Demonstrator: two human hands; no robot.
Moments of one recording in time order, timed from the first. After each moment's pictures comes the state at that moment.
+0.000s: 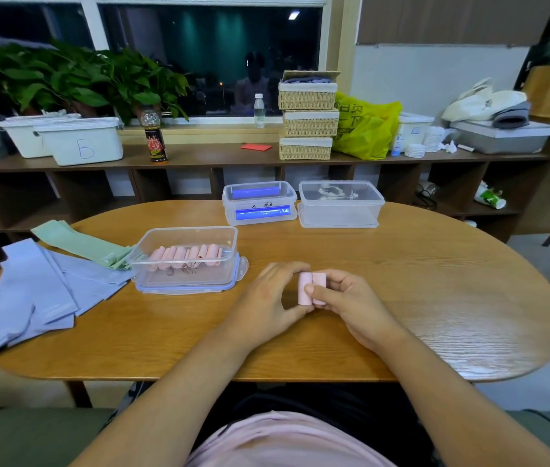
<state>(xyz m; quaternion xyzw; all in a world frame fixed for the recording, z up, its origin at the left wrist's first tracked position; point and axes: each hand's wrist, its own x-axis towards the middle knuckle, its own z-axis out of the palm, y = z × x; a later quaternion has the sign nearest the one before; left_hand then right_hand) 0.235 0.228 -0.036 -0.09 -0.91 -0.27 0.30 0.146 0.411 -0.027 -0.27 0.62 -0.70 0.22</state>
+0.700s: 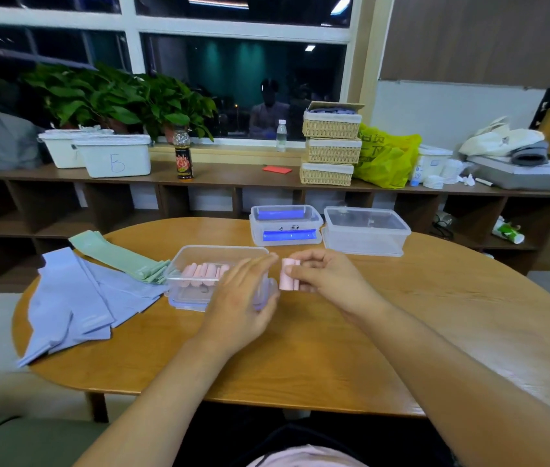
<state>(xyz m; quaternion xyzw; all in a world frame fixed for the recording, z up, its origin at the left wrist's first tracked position) 0.274 0.144 -0.014 -0.05 -0.87 -0.19 0.45 0.156 0.315 0.051 -0.29 0.70 -0.63 0.19</state>
